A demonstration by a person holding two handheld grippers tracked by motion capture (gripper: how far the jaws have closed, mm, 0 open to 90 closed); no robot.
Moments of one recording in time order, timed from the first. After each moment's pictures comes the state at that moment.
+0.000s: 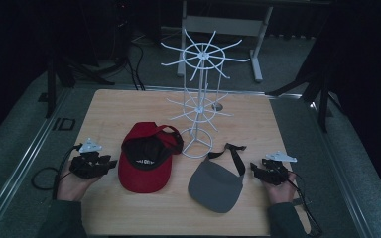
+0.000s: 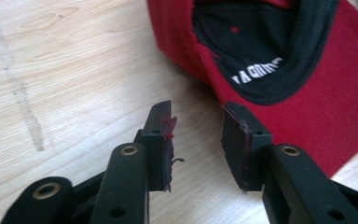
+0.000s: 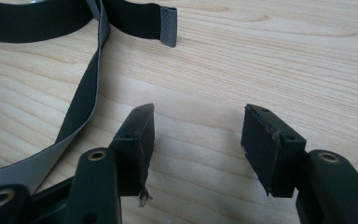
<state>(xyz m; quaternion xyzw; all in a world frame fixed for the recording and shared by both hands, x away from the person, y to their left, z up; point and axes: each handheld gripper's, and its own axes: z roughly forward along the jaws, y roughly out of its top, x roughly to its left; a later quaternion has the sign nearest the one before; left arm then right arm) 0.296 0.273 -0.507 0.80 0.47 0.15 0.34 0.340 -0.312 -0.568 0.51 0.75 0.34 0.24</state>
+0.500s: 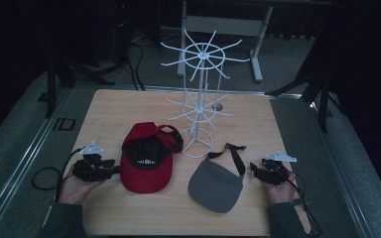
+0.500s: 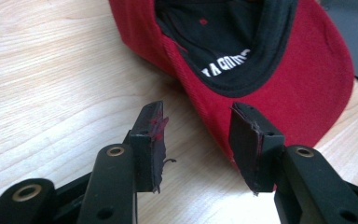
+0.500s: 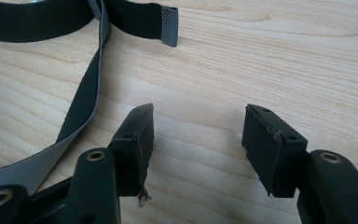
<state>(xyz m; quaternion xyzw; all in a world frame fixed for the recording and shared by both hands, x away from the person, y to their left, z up) 0.293 0.269 -0.515 0.80 0.46 0.10 0.37 0.340 -0.312 -0.568 0.51 0.76 0.34 0.24</state>
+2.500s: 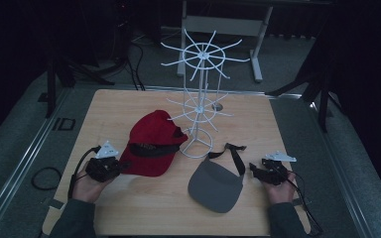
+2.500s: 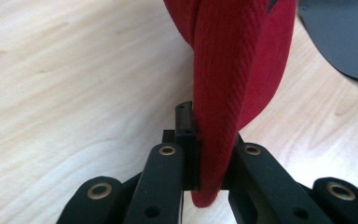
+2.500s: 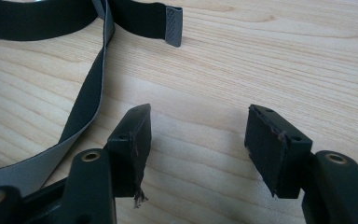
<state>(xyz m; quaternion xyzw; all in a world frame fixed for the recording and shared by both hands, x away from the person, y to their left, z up) 0.294 0.233 -0.507 0.83 0.39 0.16 0.37 0.341 -0.311 -0.568 0.50 0.76 0.34 0.23</state>
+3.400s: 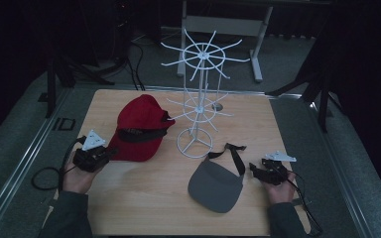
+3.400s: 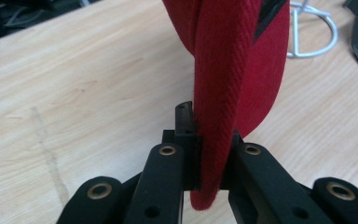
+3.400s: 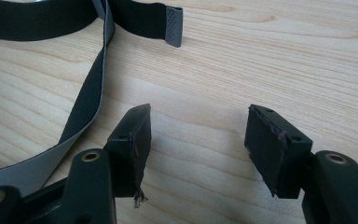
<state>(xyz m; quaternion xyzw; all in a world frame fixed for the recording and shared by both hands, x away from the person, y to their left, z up) 0.302 0.259 -0.481 0.79 0.42 0.24 0.37 0.341 -0.311 -0.568 0.50 0.76 0.34 0.23</state>
